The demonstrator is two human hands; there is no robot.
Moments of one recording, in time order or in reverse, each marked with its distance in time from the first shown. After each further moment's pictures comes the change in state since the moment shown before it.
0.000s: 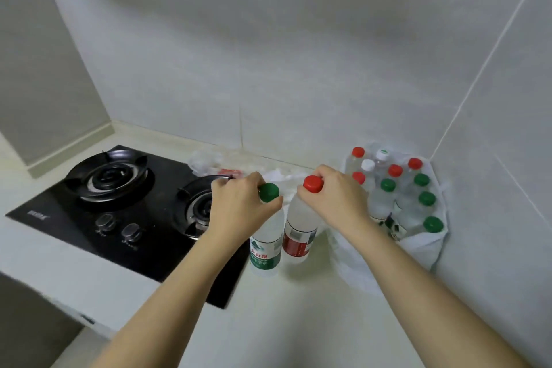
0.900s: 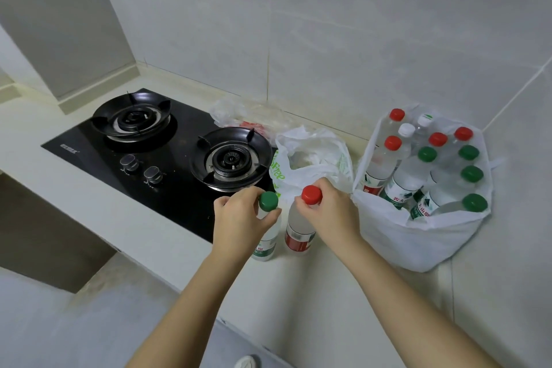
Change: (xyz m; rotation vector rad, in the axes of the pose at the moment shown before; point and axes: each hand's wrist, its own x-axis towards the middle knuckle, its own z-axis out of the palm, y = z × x) left_hand -0.090 -0.053 0.064 -0.088 0.037 -0.197; right_hand -0.053 0.031 0.101 0.082 -0.094 -0.039
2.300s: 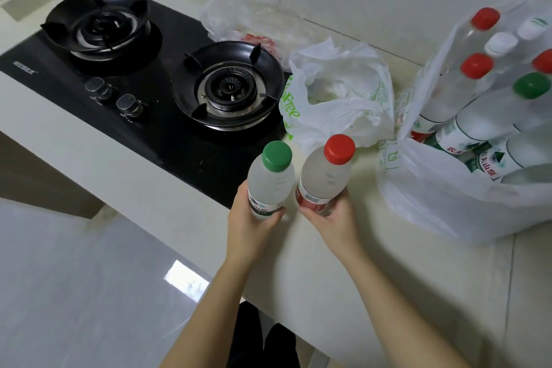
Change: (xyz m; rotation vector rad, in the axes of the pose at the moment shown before) left_hand -0.068 -0.065 0.101 -0.510 -0.109 -0.452; right_hand -0.048 0.087 0.130 0.806 -0.165 0.251
